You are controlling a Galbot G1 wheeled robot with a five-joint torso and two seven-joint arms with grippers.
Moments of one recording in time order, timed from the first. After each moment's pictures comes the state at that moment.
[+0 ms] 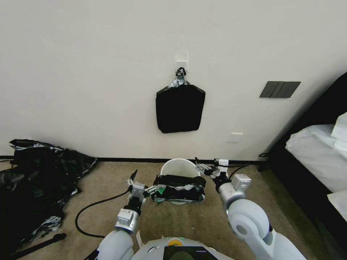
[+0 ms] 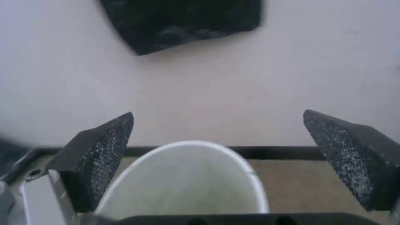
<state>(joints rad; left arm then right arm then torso) 1.70 -0.99 -0.16 -2.35 -0.14 0.08 -0.49 -1.37 1.00 0.27 2.40 0.75 -0.43 0.51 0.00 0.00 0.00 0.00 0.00</state>
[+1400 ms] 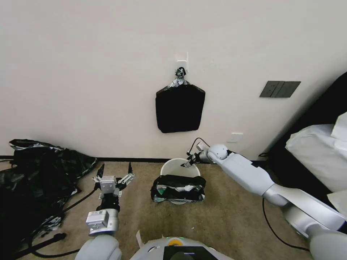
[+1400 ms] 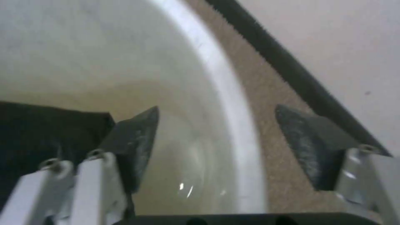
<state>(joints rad) 1.85 -1.25 -0.41 -2.50 -0.01 0.11 -0.47 -0.31 0.96 -0.45 1.29 0.57 -0.71 -0.51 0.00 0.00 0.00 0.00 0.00</state>
